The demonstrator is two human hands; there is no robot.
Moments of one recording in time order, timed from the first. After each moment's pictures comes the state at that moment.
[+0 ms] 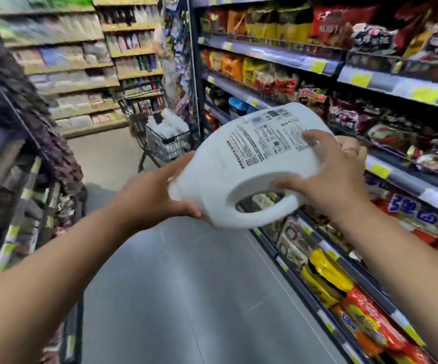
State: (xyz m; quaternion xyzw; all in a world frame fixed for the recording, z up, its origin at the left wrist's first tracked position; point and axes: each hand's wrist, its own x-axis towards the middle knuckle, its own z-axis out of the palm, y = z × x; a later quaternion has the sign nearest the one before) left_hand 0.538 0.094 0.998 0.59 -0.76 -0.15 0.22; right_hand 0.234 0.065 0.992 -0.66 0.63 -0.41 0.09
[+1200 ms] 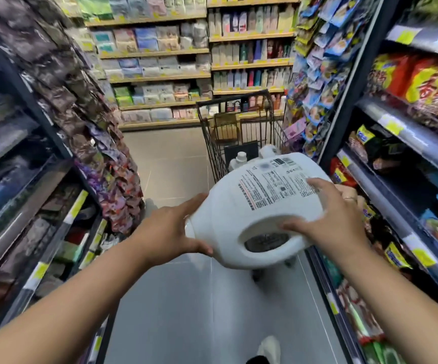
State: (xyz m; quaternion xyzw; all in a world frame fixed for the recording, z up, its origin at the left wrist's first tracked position) left_hand 0.967 -0.601 0.912 0.71 -0.65 -0.19 0.20; right_hand 0.691 -0.743 0.887 -0.75 0.55 -0.31 0.22
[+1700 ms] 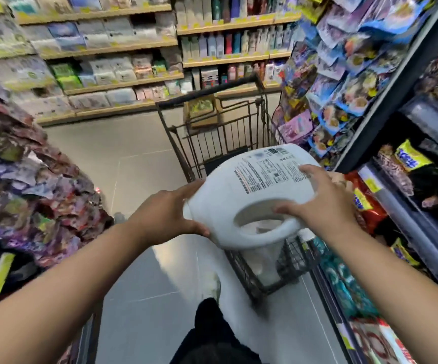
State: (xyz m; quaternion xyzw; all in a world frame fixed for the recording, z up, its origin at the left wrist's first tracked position) left_hand 1.118 -0.967 0.864 0.69 -0.67 -0.25 0.13; right_hand 0.826 -1.073 0.842 -0.72 0.61 -0.23 0.24
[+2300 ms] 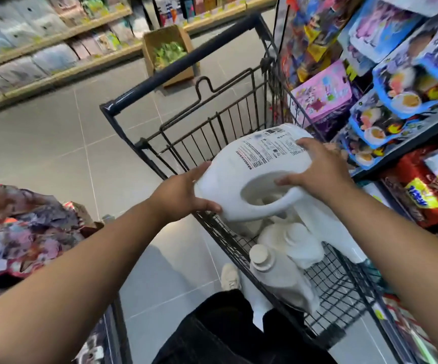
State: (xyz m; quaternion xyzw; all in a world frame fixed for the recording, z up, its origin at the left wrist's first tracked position) left_hand 1.238 -1.260 0.741 0.67 -0.63 -0.39 0.06; right_hand 0.941 -1.333 0.721 -0.65 0.70 -0.09 0.30
